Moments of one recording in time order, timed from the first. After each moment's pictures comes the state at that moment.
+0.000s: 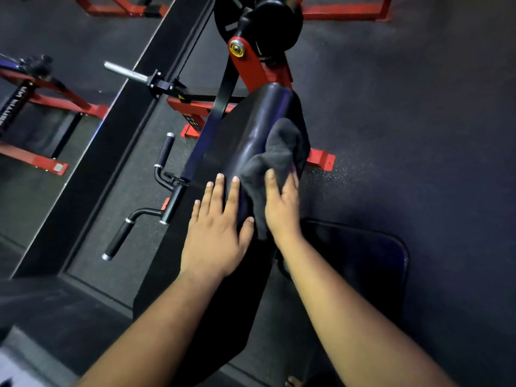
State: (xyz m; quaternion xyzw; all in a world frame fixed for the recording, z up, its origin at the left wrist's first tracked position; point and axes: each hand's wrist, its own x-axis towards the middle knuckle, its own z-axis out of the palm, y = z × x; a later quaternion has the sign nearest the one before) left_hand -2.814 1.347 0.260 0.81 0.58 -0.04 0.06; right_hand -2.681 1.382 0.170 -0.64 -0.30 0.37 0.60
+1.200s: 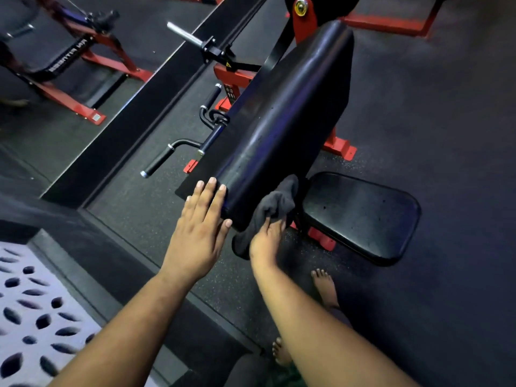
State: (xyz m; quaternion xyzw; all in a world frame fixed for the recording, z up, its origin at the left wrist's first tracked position) left_hand -2.984 1.109 0.238 0.82 0.57 0.10 0.02; right_hand -2.867 1.123 0.111 -0.68 -0.19 0.49 0.51
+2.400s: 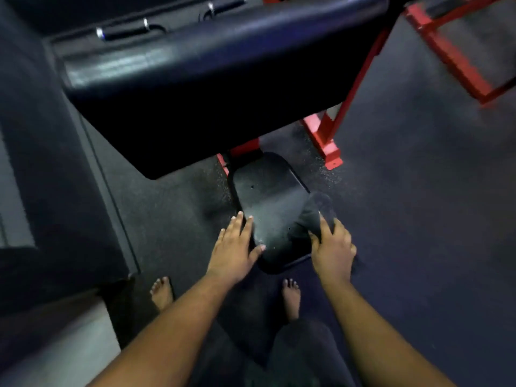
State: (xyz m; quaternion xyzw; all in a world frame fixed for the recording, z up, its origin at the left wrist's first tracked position) left_hand -2.620 1.058 0.037 0.55 0.77 0.04 0.31; right_hand -2.405 1.155 0.045 -0.66 -0.73 0.15 -0.06
